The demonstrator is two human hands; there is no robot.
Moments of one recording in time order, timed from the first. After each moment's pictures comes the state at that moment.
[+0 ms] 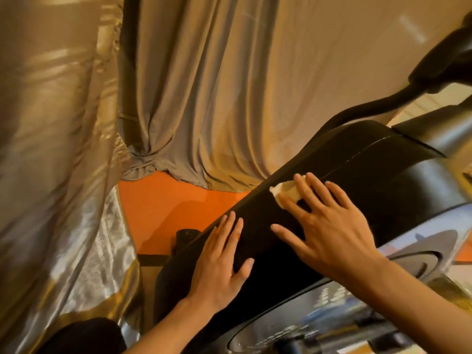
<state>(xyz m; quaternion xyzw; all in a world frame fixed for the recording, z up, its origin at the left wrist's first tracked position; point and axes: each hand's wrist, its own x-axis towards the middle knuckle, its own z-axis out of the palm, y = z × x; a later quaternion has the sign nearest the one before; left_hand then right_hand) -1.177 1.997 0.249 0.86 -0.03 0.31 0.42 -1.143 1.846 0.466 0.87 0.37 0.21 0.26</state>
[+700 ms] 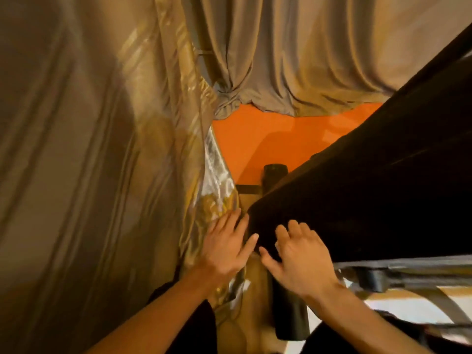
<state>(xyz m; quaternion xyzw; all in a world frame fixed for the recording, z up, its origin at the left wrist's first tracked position) -1.301 2.080 0.296 0.97 0.14 -0.03 0.18 -1.216 1.909 0.371 0.91 0.40 -0.03 -0.02</state>
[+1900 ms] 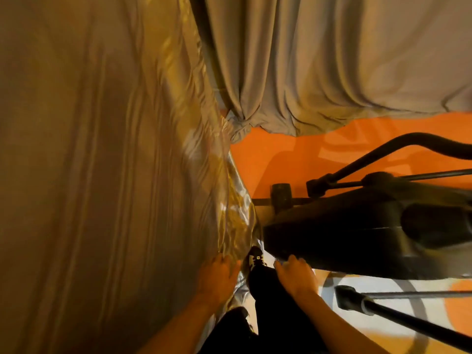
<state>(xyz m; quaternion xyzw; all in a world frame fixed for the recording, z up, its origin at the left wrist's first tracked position) -1.349 2.159 0.633 0.89 0.26 -0.28 0.22 -1.226 1.973 0.631 0.90 0.04 -0.42 -0.08</state>
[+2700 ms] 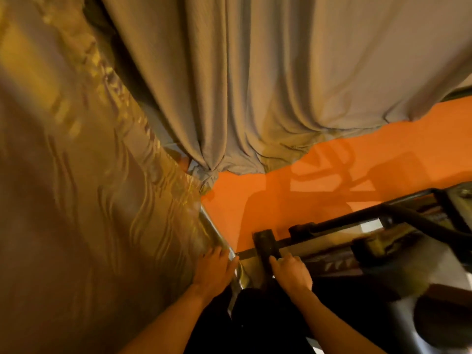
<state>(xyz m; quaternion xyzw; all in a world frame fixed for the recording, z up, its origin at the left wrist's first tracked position) -1.036 2.348 0.633 0.94 0.08 -0.29 0.17 -0.966 2.133 0.648 0.91 -0.09 -0.38 -0.13</state>
